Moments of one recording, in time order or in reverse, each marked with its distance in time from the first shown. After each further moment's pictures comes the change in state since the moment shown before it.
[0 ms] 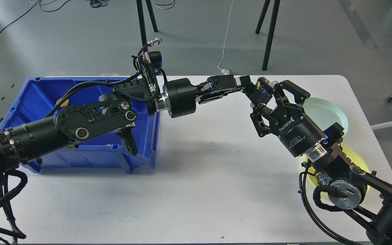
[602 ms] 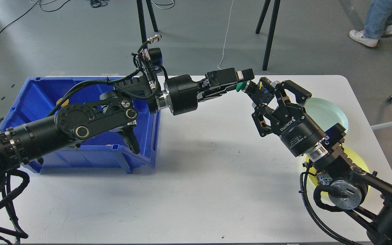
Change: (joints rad) left arm 0.004 -0.003 -0.025 -0.005 -0.010 -0.001 -0.001; right arm -0.005 -0.004 0.009 0.003 0.003 -0.016 -0.002
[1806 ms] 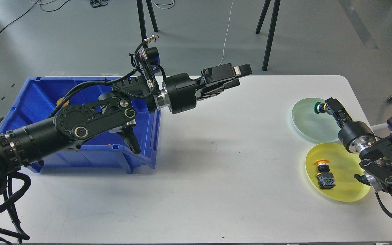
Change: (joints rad) left arm 0.038 0.000 -0.055 0.002 -0.006 -0.002 0.001; right arm 0.263 0.077 -0.313 -0.990 -0.466 -0.392 0.001
